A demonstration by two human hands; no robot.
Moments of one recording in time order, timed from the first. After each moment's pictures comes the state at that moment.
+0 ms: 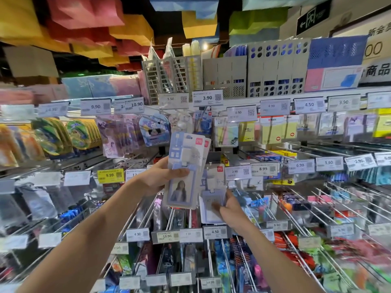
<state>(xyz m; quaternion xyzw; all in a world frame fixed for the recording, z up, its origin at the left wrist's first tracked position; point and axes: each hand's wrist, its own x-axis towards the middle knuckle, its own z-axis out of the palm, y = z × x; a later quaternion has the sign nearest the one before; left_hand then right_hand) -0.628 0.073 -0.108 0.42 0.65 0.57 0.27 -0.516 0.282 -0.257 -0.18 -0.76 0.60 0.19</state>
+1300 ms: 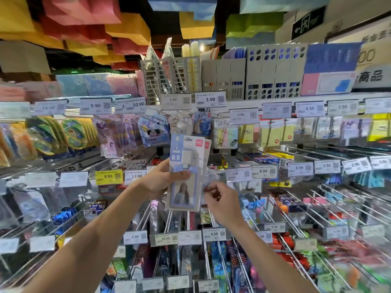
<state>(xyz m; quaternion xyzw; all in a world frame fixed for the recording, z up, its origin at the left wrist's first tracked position) -0.634 0.076 -0.118 0.42 0.63 0.61 0.25 -0.492 0.230 -0.197 -0.11 -0.82 0.43 0.37</state>
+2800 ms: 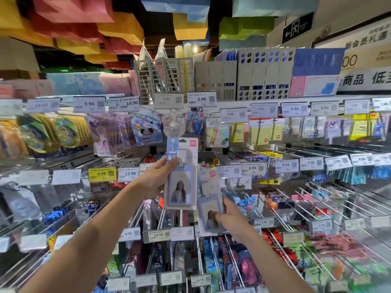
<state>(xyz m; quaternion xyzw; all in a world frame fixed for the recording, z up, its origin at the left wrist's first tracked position) -0.631 0.087 -0.130 0.34 0.62 0.66 0.26 -0.465 0.268 -0.251 -0.19 -0.73 0.63 0.18</state>
